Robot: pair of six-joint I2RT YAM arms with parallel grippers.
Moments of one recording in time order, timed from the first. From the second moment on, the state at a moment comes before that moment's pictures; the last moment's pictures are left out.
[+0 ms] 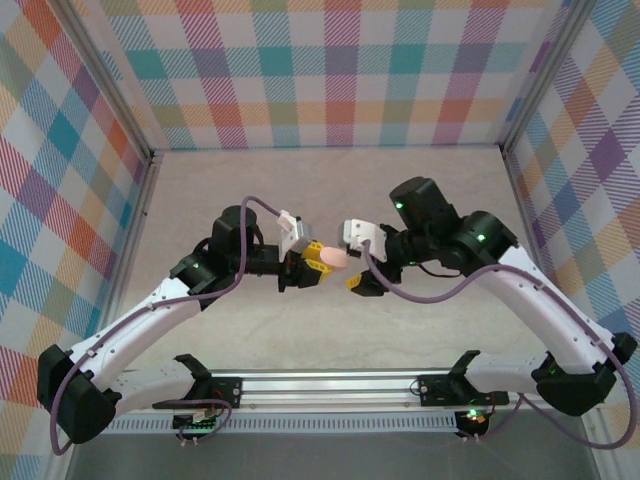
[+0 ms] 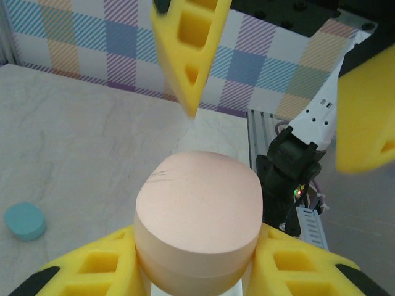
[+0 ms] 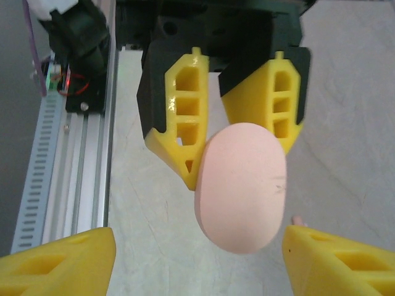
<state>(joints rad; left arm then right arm) -0.67 1.08 0.92 -0.19 0.77 0.09 0.81 1.23 1.51 -1.12 -0.44 -0.62</state>
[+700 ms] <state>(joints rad) -0.67 1.09 0.92 -0.19 0.79 0.11 0.84 1.28 1.53 -1.09 -0.34 -0.58</state>
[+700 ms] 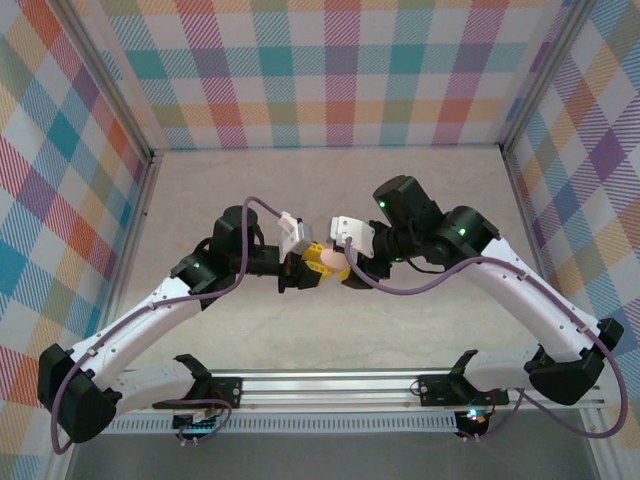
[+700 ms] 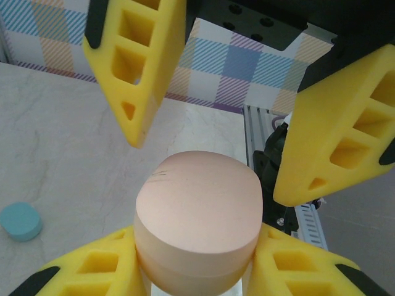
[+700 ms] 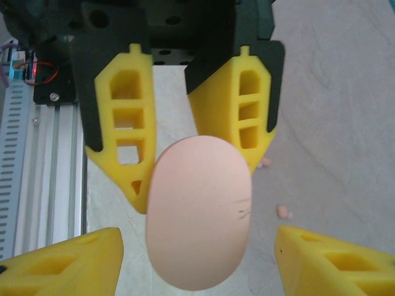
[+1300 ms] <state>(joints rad) -0.67 1.09 0.92 -0.19 0.79 0.11 0.84 1.34 1.57 -1.12 -0.34 -0.54</state>
